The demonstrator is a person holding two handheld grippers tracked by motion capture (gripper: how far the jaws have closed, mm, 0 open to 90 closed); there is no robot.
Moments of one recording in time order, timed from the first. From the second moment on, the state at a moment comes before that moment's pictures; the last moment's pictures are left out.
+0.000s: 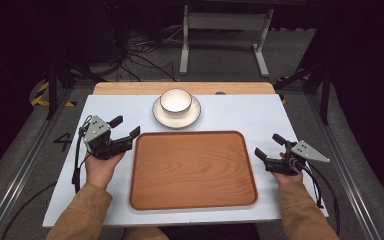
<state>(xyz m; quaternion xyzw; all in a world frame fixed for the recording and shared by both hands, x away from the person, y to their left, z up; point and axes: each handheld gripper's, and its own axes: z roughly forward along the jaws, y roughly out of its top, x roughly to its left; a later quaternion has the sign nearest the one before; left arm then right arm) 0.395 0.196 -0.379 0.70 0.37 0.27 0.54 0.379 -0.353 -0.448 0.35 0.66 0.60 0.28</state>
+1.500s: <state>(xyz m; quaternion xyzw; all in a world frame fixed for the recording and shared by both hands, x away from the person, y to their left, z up) 0.480 0.164 -0.353 0.69 0.40 0.26 0.54 0.380 -0.352 -0.449 0.36 0.66 0.60 0.28</state>
